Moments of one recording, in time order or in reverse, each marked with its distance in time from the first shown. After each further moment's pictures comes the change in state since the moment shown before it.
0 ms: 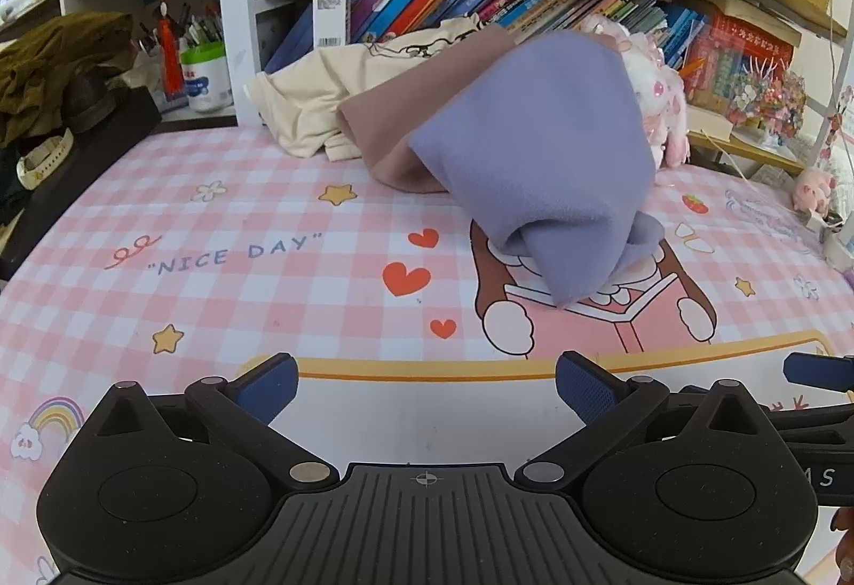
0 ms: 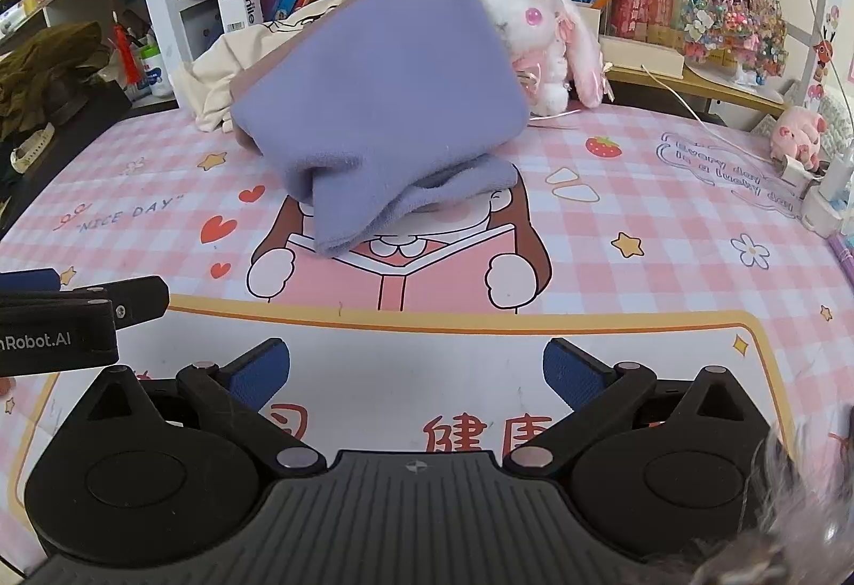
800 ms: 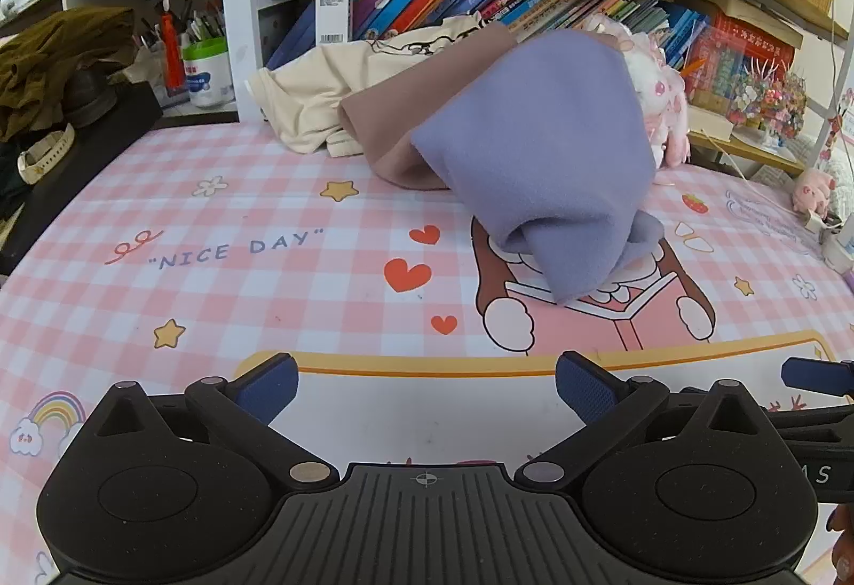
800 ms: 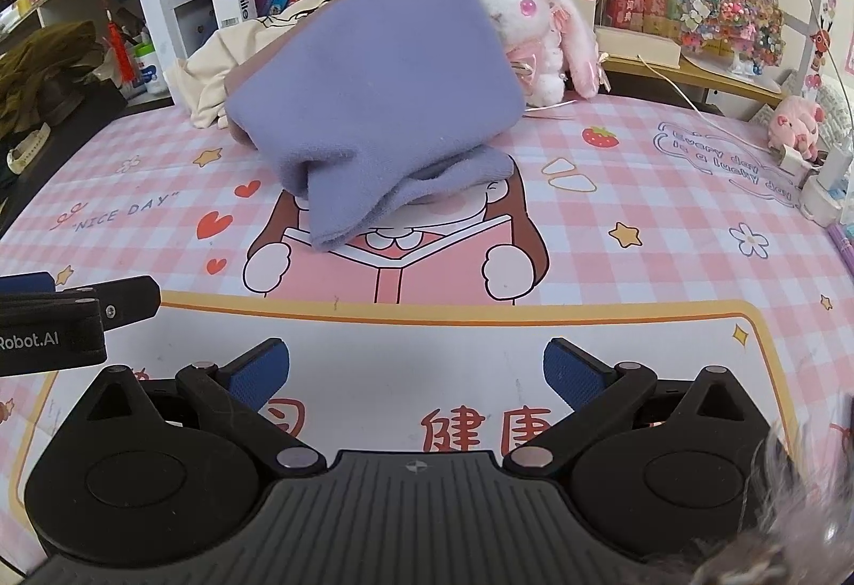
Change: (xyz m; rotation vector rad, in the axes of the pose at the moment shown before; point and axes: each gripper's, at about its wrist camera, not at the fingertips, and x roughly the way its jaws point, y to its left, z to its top) left arm -0.002 0.002 0.000 -0.016 0.009 -0.005; right arm 0.002 -0.002 -0.002 0.007 0.008 0.001
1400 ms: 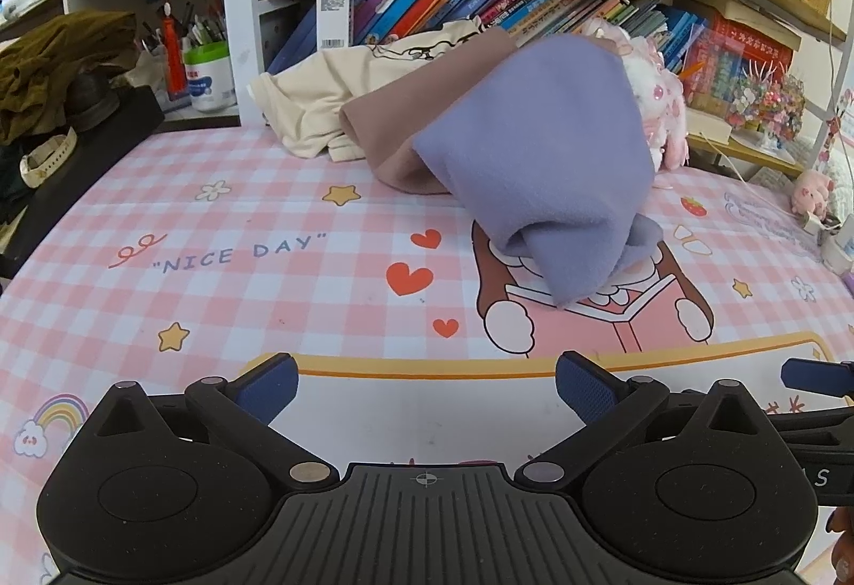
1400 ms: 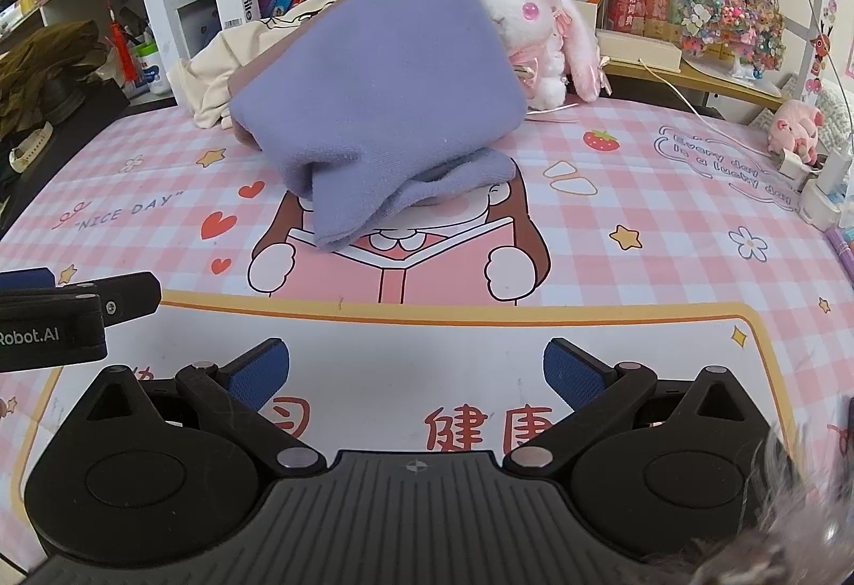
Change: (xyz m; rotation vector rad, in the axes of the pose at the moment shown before) left arm -0.004 0.000 0.000 0.003 -0.008 0.006; right arm -0.003 0.002 0.000 -0.001 -0.002 -0.002
